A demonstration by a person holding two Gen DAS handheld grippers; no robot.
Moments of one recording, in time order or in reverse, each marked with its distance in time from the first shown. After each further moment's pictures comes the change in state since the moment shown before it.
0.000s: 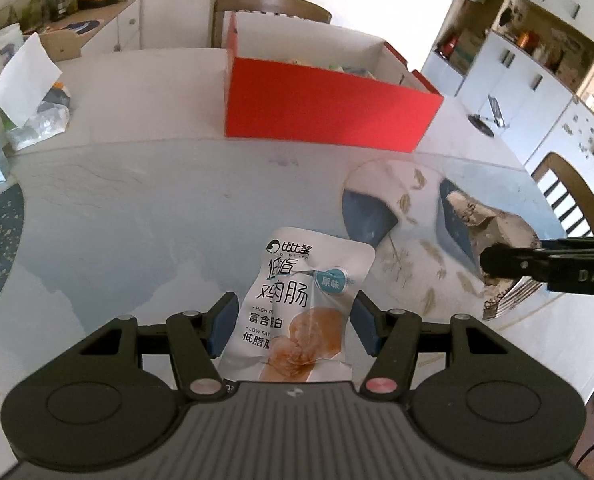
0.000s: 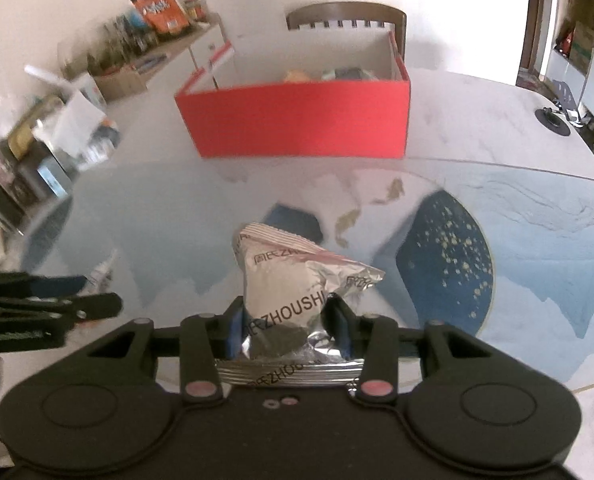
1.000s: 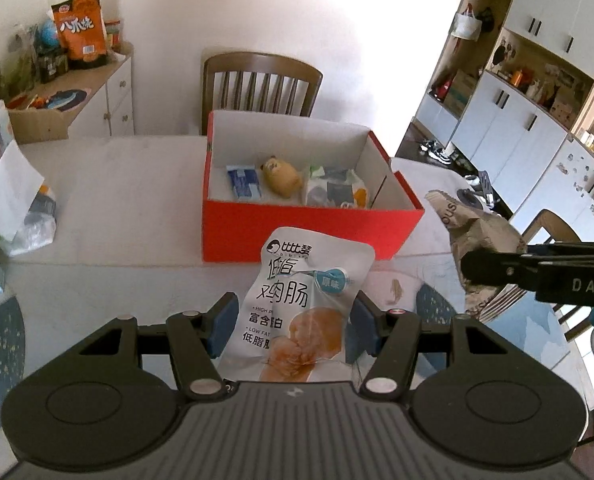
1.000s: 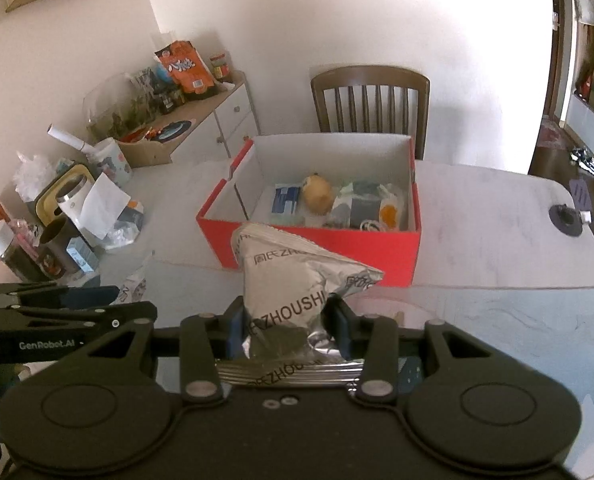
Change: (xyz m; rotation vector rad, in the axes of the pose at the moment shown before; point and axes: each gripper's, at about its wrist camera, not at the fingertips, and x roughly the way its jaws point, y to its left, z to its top) left arm -0.017 -0.031 0.109 0.011 -0.130 -0.002; right arm -0.034 -0.006 0.106 -0.055 -0.129 0.070
